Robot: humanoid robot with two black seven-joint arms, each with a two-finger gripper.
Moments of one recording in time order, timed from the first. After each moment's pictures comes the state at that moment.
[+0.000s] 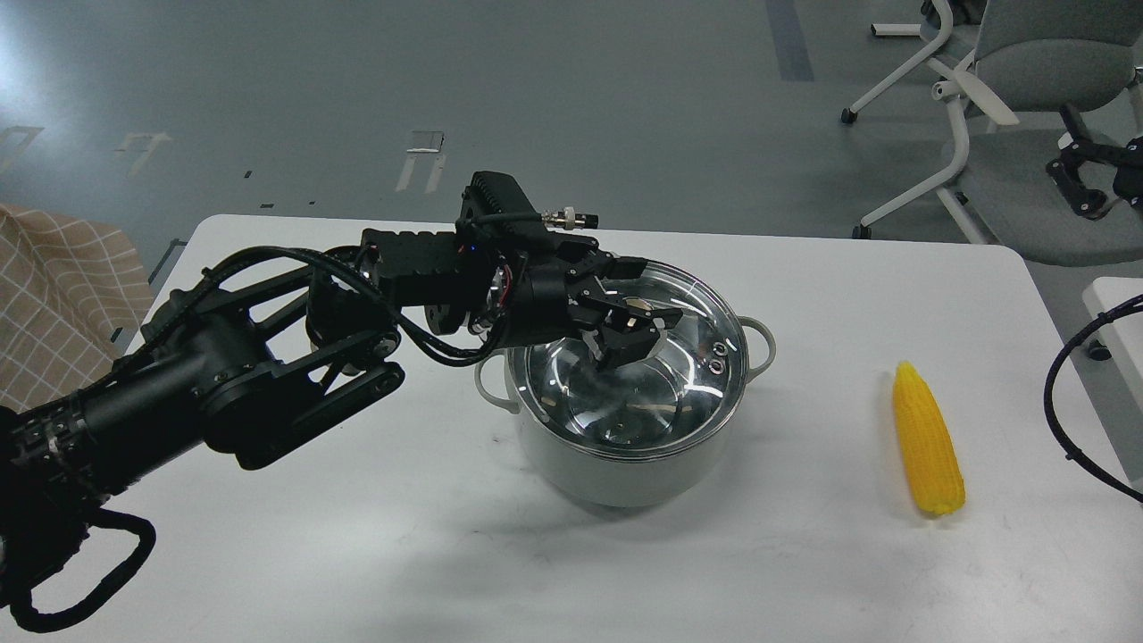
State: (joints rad) left arm -0.80 0.34 -0.64 -1.45 2.17 -0.43 -0.25; right arm 0.48 -0.36 1.73 0.99 -0.46 0.49 -0.13
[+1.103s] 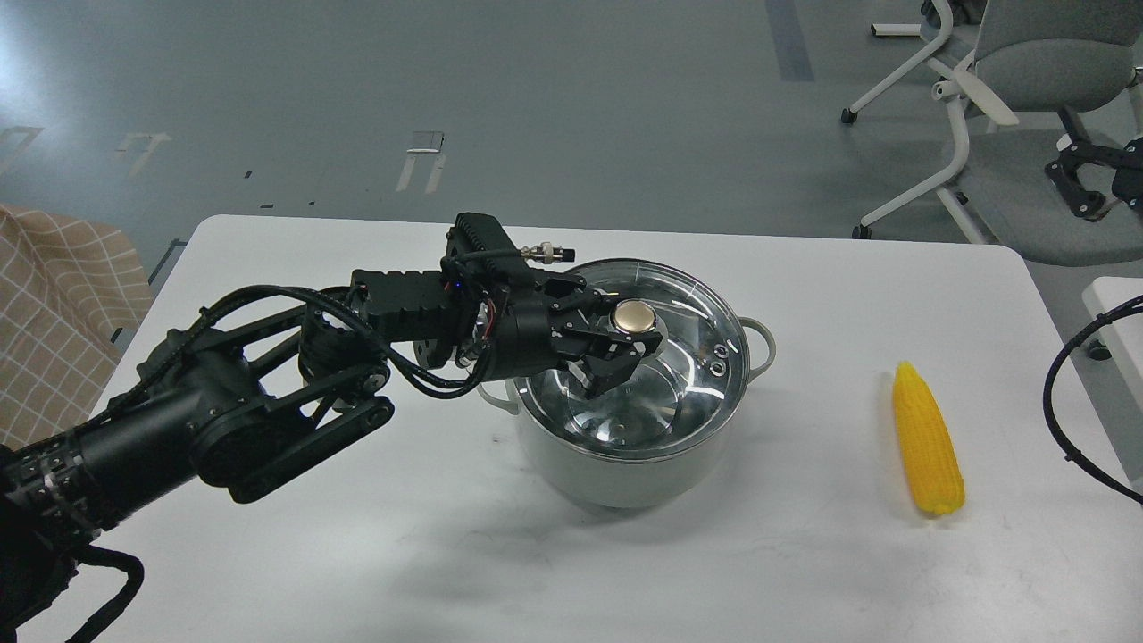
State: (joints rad) left arm -0.71 0.35 -0.65 -1.46 2.17 -0.41 -0.25; right arm 0.48 -0.36 1.73 0.99 -0.46 0.49 -0.13
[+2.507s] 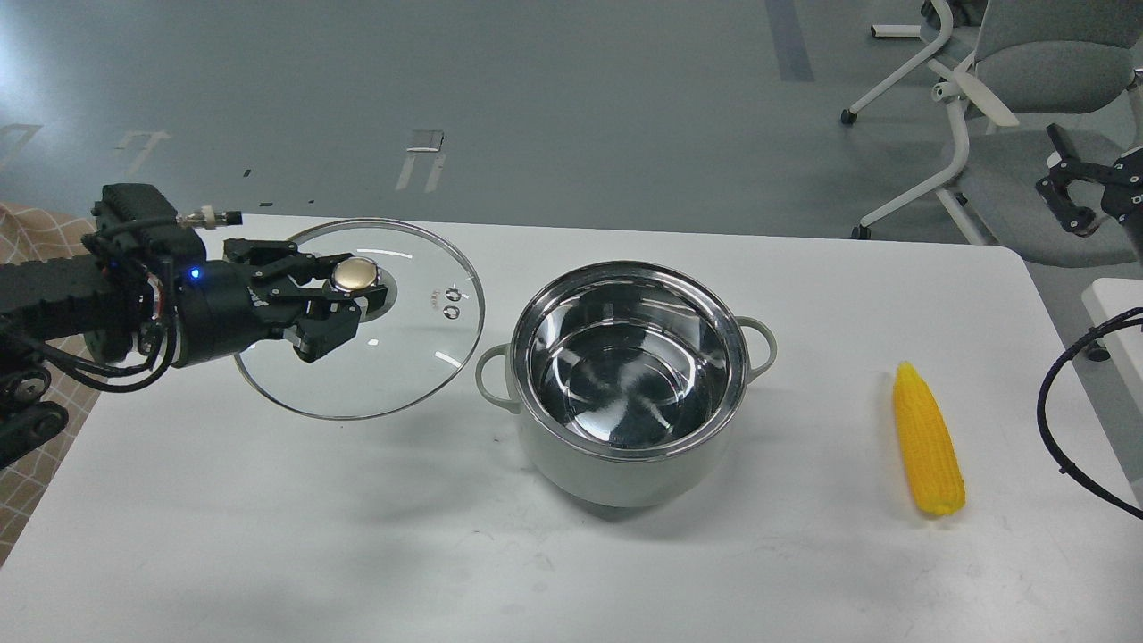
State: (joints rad) left arm -0.39 1.06 -0.86 -1.59 1.96 -0.22 -0.29; right arm 0.46 -0.35 1.73 0.98 -0.46 0.49 -0.13
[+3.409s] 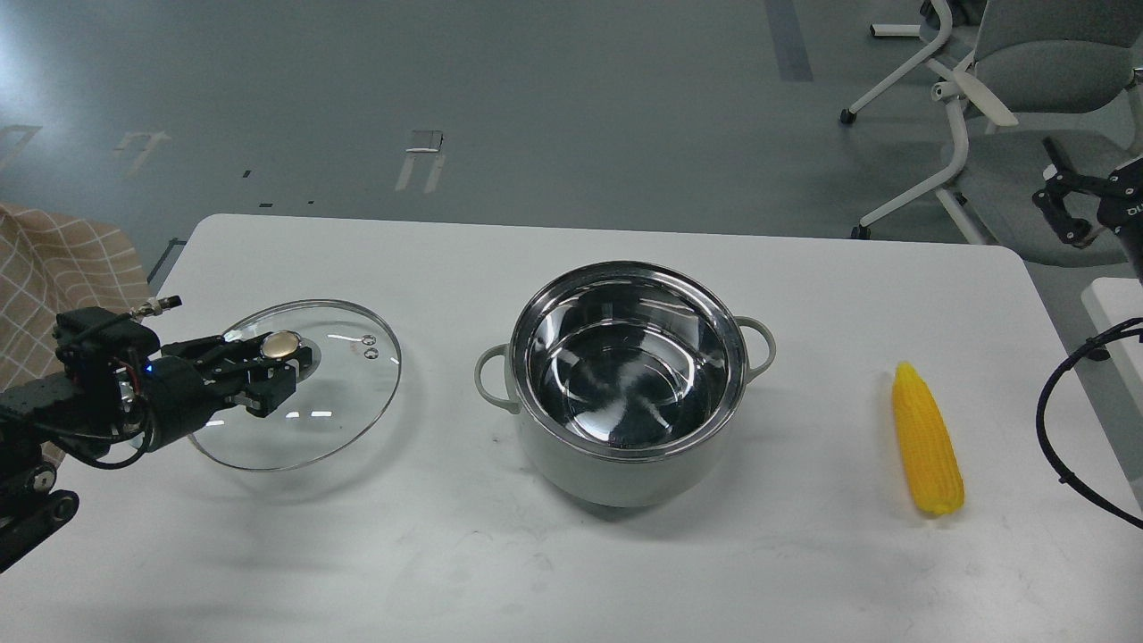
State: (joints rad) left arm -0.19 0.87 -0.87 -1.27 1.96 -0.04 -0.33; right arm 0.44 -0.35 1.72 0.99 -0.46 0.49 -0.13
